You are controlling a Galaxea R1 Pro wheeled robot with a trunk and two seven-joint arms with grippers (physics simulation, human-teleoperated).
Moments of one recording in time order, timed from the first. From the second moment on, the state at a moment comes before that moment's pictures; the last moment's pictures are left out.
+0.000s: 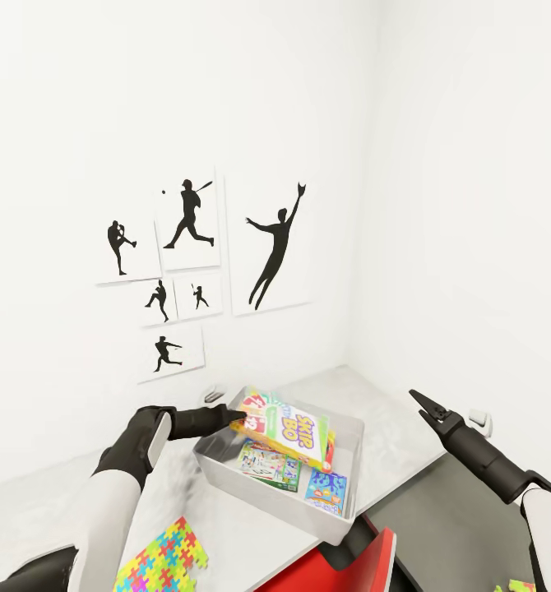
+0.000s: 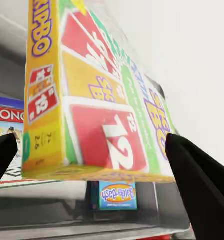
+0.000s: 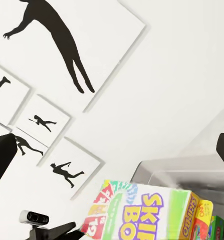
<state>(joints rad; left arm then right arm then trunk) -0.78 -0.06 0.30 -0.63 -0.06 0.76 -0.78 -0.26 -0.06 -0.52 -1.49 -0.75 0.80 0.55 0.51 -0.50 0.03</state>
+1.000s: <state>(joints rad) -0.79 0.13 0.31 -0.74 -0.05 0.83 -1.28 -0.26 -0.06 -0.52 -1.49 -0.76 0.80 0.55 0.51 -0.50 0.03</state>
